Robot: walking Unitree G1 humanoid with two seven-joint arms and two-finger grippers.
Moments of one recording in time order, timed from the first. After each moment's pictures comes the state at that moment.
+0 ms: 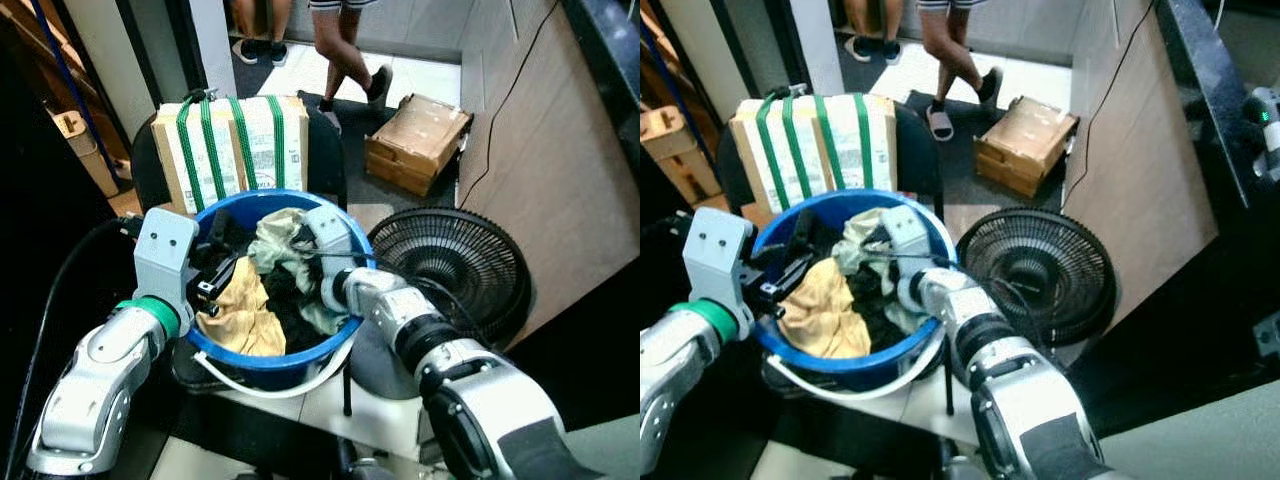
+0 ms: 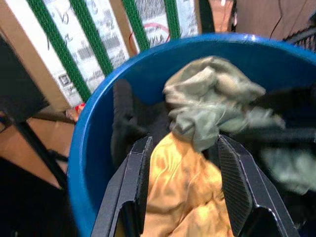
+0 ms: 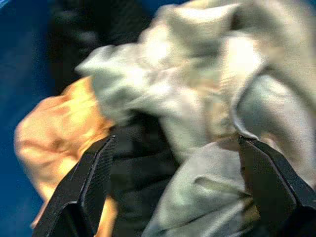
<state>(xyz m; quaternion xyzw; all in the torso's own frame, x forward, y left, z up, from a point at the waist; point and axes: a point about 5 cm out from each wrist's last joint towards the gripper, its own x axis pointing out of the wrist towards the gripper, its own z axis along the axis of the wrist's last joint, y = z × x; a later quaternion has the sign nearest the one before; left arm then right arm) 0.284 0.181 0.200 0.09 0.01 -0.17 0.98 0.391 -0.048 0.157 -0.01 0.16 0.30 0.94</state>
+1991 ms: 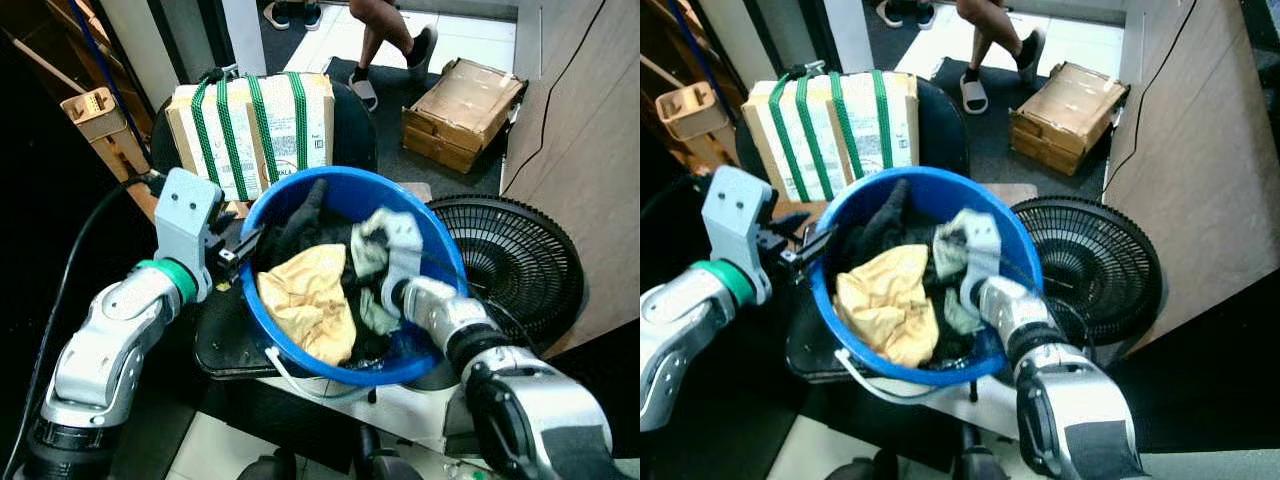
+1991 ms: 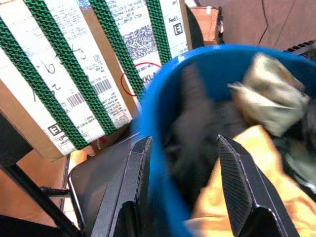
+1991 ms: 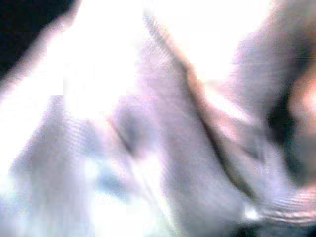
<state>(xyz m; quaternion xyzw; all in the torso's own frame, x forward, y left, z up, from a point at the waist) 0.306 0.158 0.237 0.09 -0.05 -0.23 0.97 0.405 -0.114 0.169 0.14 0.11 0.21 0.96</state>
